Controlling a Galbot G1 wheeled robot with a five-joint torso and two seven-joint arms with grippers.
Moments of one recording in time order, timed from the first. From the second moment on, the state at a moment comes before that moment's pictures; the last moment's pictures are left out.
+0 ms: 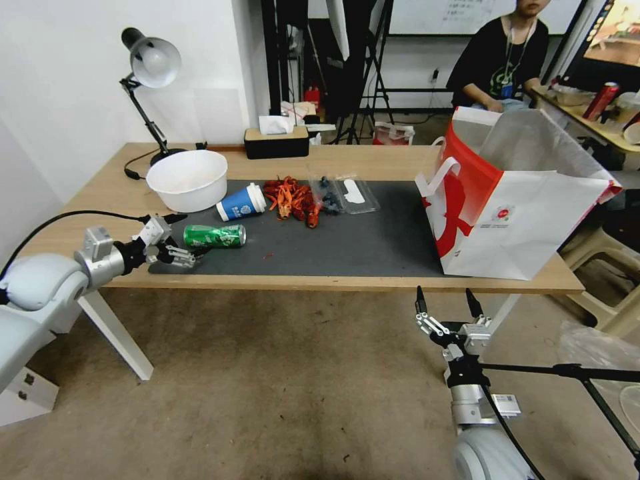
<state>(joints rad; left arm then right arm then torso) 0.86 -0.55 -0.28 -1.54 -0.53 0.07 0.64 -1.56 1.30 0.42 1.88 0.24 0.44 0.14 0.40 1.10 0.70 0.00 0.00</state>
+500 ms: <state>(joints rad) 0.66 -0.59 -0.11 -1.40 -0.49 0.05 0.76 -1.57 1.30 0.44 1.87 0.24 0.44 0.15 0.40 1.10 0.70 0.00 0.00</state>
